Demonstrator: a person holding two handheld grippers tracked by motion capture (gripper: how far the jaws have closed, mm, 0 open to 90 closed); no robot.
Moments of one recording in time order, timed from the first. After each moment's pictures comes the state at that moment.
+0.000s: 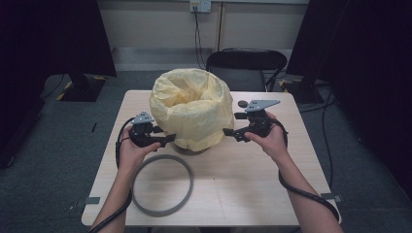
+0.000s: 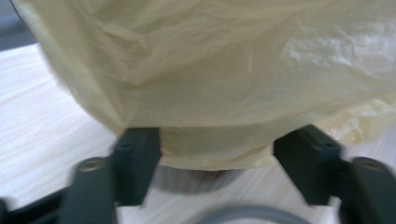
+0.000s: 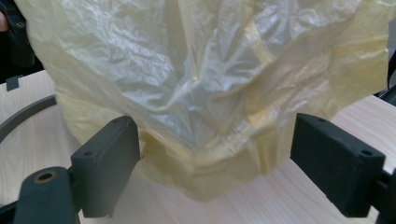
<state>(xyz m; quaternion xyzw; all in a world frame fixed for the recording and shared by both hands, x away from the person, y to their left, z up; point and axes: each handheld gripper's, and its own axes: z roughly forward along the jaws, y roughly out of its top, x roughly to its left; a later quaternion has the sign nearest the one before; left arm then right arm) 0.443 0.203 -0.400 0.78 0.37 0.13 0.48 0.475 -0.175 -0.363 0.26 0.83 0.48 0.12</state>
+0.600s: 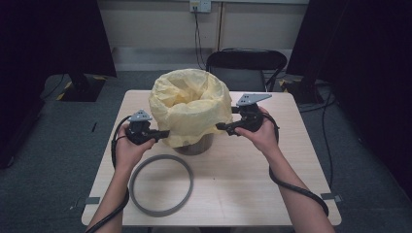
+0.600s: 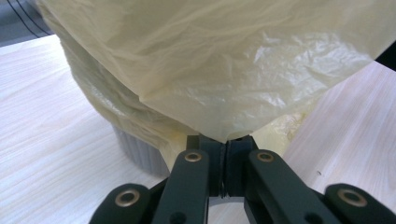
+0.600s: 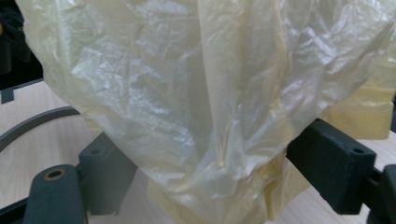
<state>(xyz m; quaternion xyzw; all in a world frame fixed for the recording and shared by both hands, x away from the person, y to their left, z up) 0.434 0.207 -0.380 0.79 0.37 0.12 0.47 0.484 -0.151 -0.349 0.25 0.83 0.49 0.14</state>
